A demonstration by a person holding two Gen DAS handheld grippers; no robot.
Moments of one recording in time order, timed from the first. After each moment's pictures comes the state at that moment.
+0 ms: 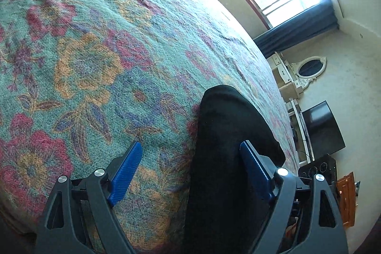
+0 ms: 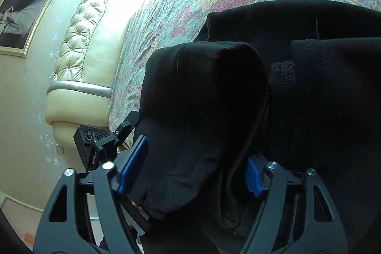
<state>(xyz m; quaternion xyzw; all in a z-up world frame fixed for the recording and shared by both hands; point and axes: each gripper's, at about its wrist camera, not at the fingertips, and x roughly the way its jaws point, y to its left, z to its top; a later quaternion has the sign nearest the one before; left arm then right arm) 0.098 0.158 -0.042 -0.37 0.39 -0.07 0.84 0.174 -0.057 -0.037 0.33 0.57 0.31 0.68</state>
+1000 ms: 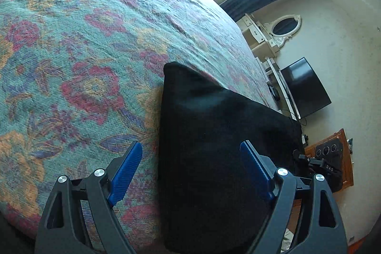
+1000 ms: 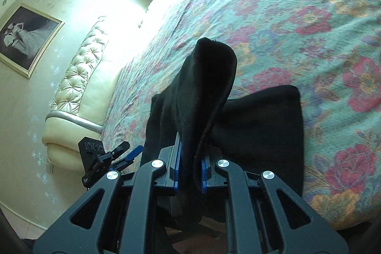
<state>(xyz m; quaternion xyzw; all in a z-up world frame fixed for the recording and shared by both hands) 0.118 0.027 -0.009 -0.31 0.44 -0.19 0.82 0.121 -0.308 0.029 0.34 0.48 0.22 0.78</state>
